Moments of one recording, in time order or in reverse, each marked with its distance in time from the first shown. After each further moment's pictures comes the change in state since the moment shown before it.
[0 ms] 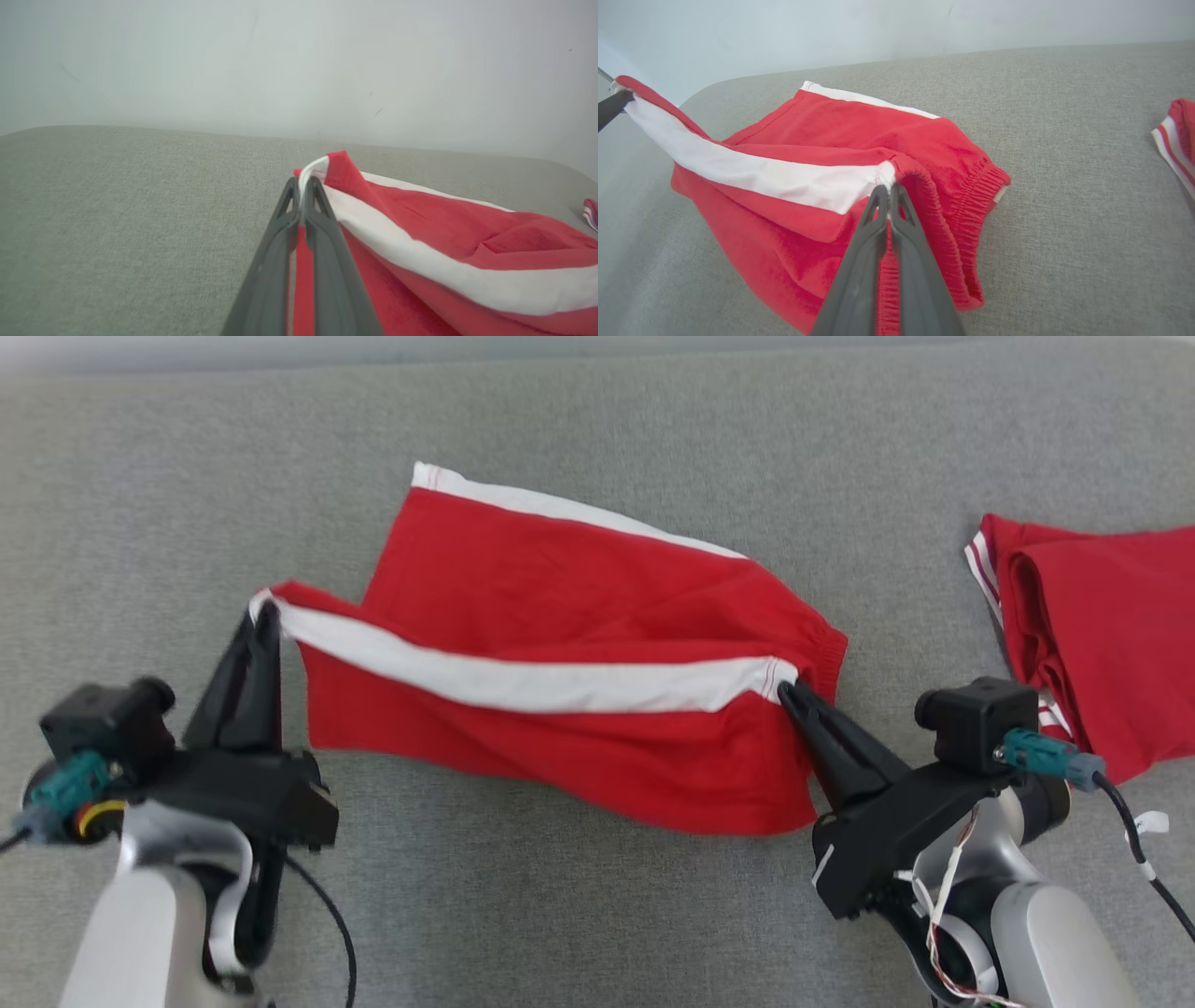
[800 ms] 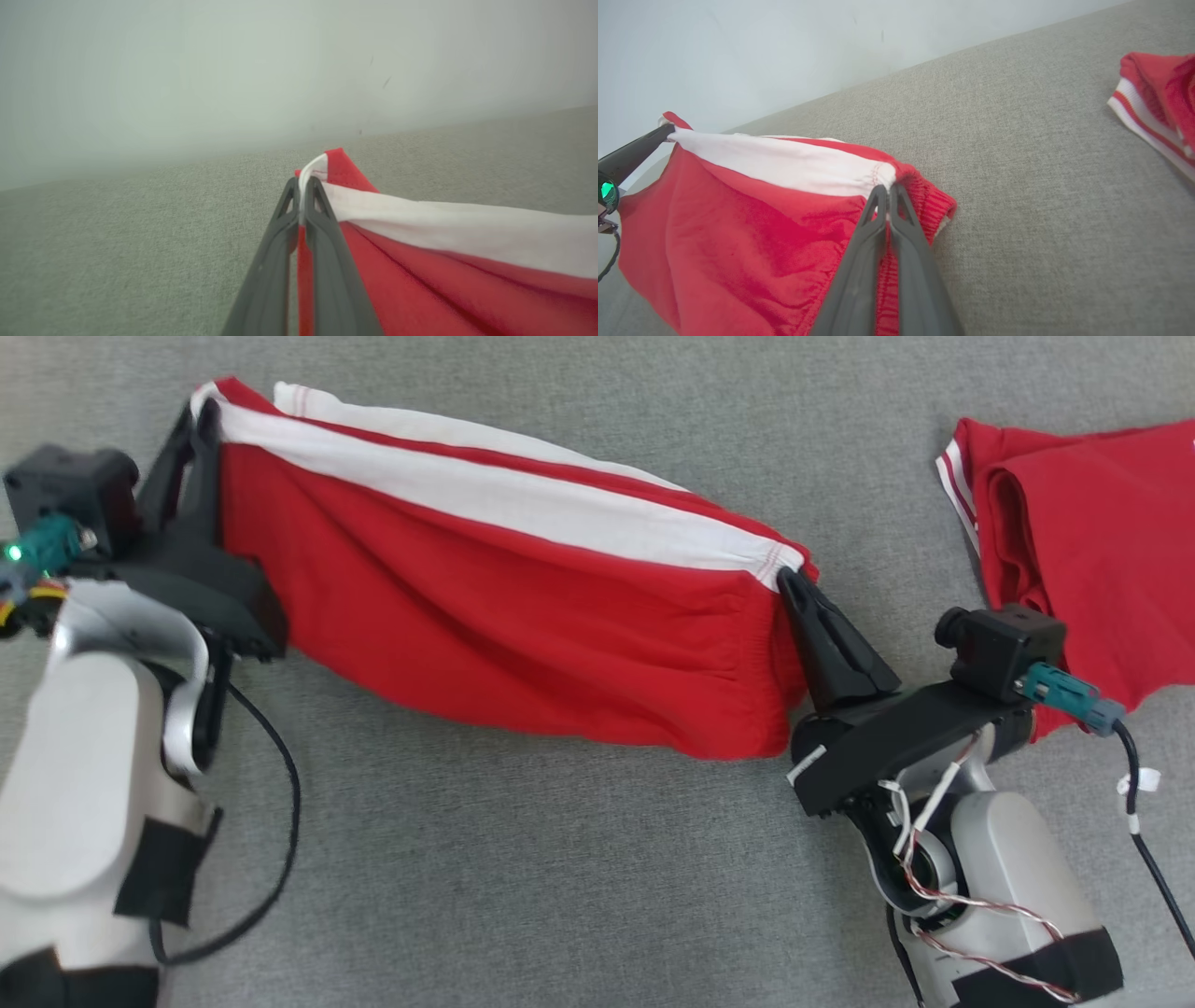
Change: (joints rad) left arm -0.450 0.081 -0.070 0.367 0.128 -0.003 -0.034; right arm -0.209 0.050 -0.004 0.238 0.113 0.000 -0.300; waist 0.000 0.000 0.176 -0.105
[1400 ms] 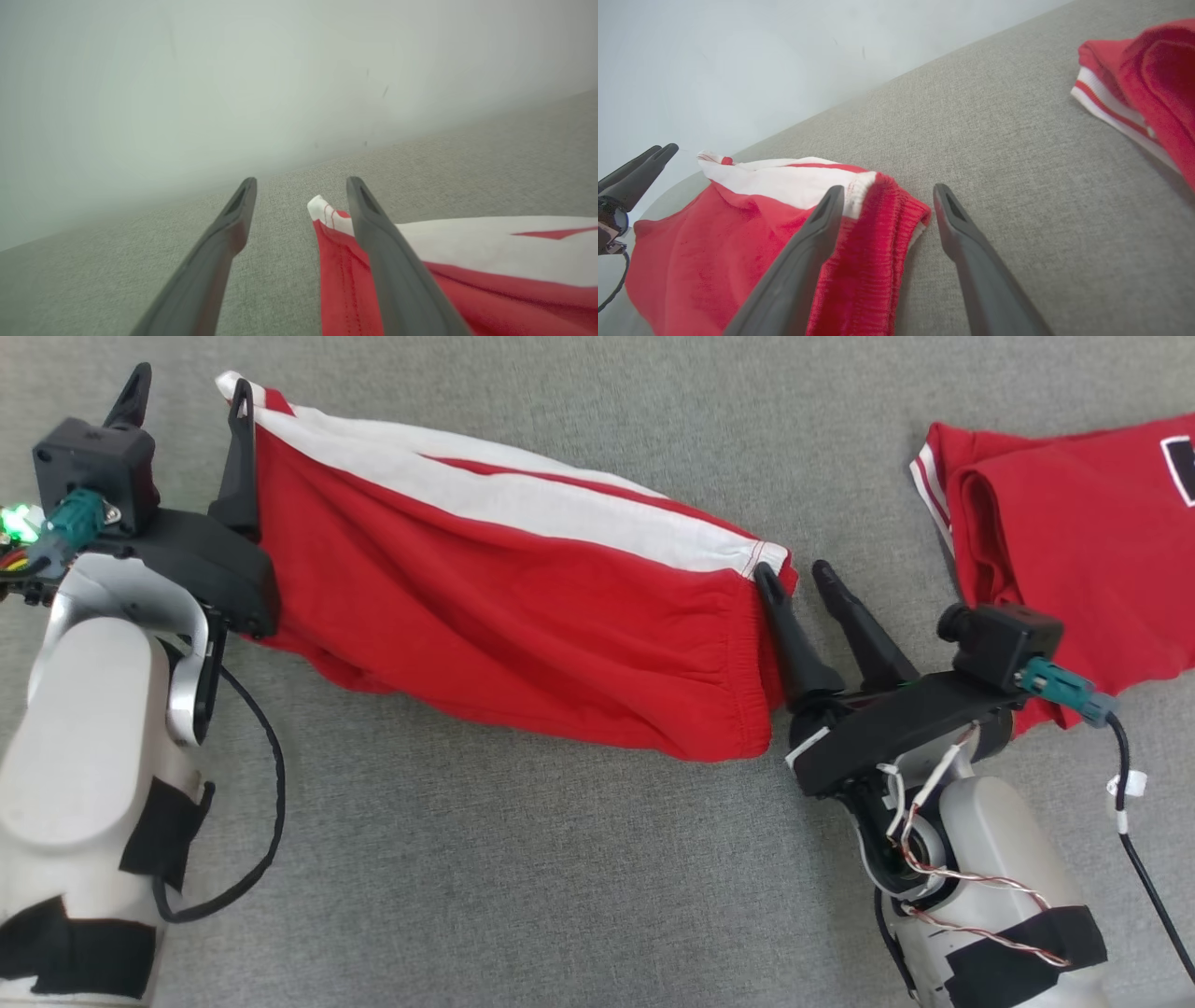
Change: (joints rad) left arm -0.105 0.023 -0.067 0.185 0.069 0.003 -0.119; right arm -0.052 0.001 0.005 0.136 0.107 0.000 -0.090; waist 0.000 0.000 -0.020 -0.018
